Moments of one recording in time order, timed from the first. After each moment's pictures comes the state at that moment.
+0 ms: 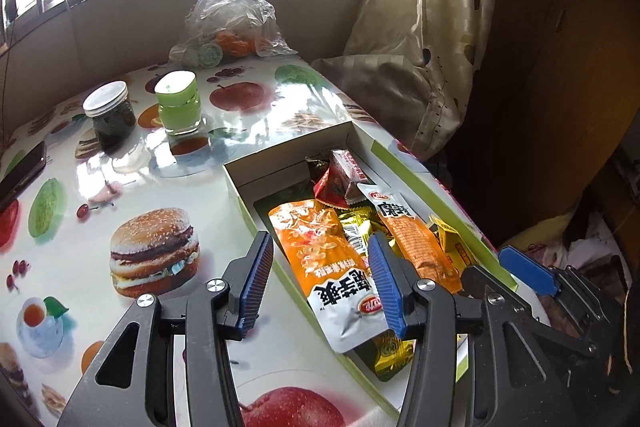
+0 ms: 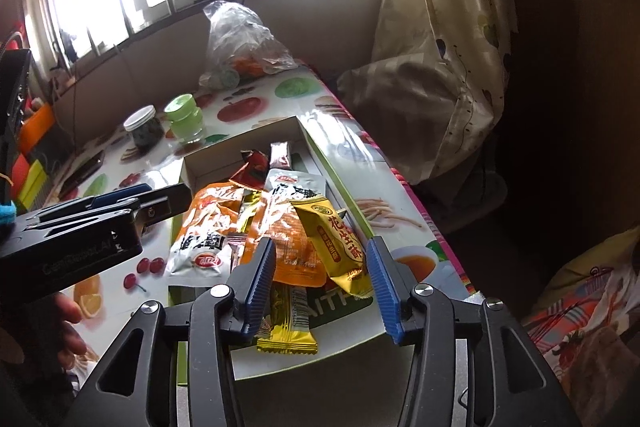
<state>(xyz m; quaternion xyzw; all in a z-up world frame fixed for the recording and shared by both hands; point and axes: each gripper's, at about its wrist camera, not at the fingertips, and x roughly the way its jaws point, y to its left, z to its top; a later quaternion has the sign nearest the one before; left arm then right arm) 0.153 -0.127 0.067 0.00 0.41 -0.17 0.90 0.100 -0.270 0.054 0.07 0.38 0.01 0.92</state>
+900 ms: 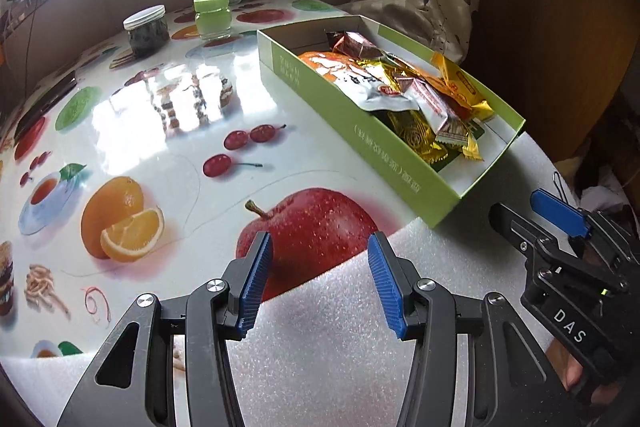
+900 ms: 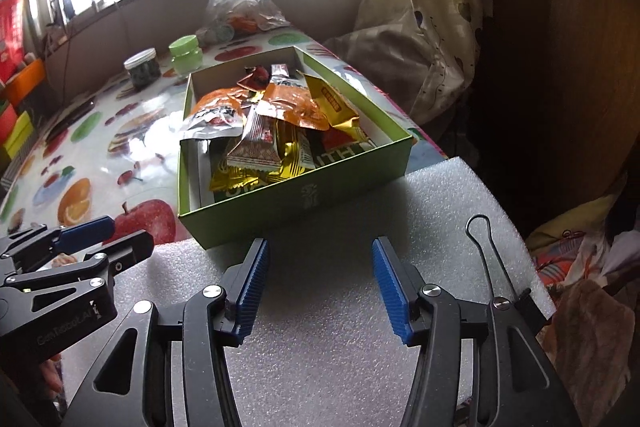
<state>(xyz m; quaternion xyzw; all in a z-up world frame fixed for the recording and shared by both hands) 0.052 -0.089 0.006 0.03 0.46 -0.15 0.88 0.014 -0.239 0.014 0.02 0.41 -0.04 0.91</state>
